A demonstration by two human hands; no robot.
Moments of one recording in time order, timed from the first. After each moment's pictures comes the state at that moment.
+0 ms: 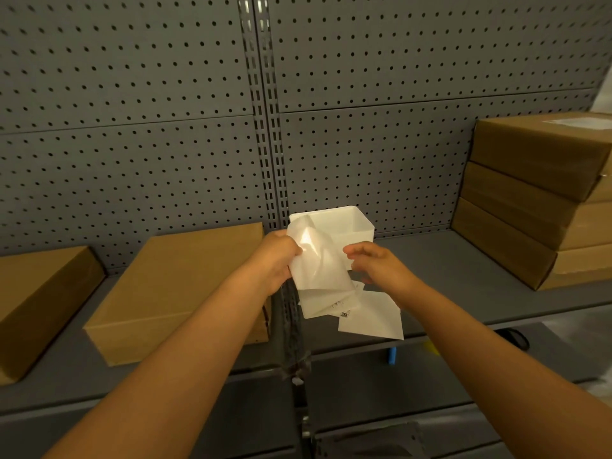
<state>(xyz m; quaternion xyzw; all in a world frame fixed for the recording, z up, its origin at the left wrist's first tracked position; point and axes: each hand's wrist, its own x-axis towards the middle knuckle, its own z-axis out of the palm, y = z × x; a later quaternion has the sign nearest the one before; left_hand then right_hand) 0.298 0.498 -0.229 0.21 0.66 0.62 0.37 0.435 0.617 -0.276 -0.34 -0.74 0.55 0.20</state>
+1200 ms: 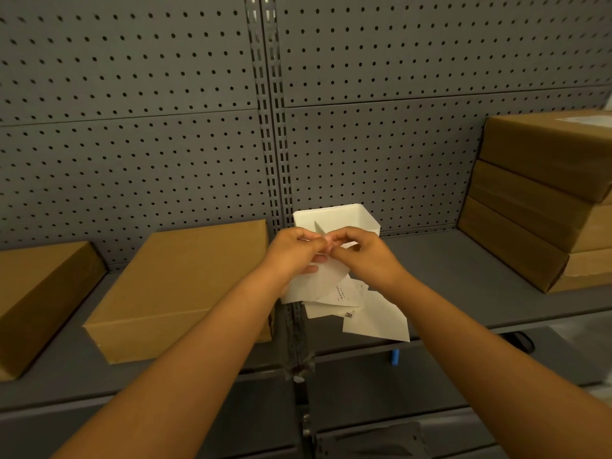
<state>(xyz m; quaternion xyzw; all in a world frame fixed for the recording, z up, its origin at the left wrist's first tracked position) 0.298 0.507 -0.241 0.31 0.72 0.55 0.29 0.412 0.596 -0.256 -0.24 -0.79 0.48 0.28</state>
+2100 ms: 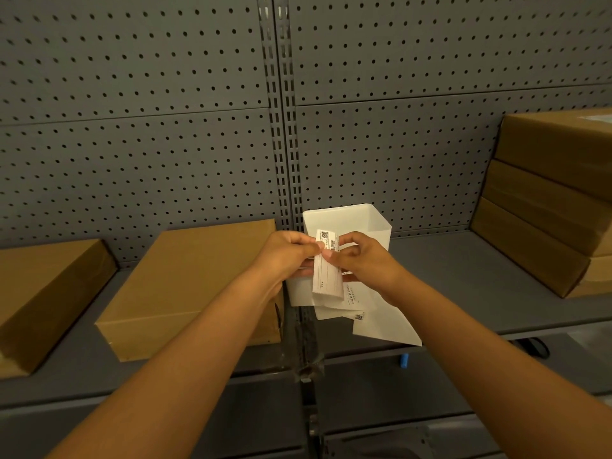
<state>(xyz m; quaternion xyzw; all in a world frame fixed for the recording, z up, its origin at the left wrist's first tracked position) 0.284 0.489 -0.236 0.29 0.71 0.56 0.31 0.396 0.595 -0.263 -0.28 -0.74 0.58 0.20</state>
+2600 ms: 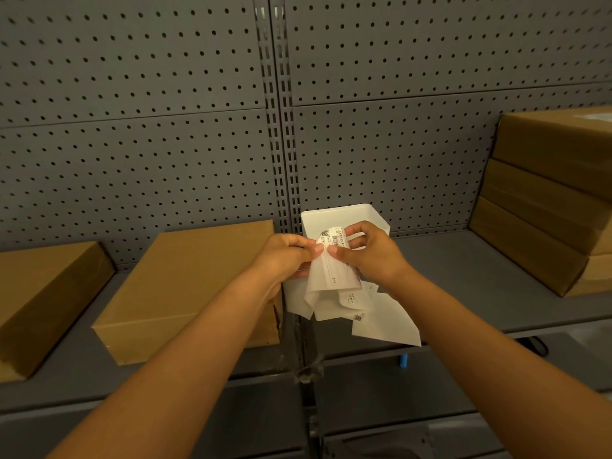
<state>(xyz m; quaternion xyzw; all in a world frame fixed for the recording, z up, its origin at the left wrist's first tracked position) 0.281 0.490 -0.239 0.28 0.71 0.55 0.33 0.396 0.604 -0.258 -0.34 -0.76 0.49 0.26</state>
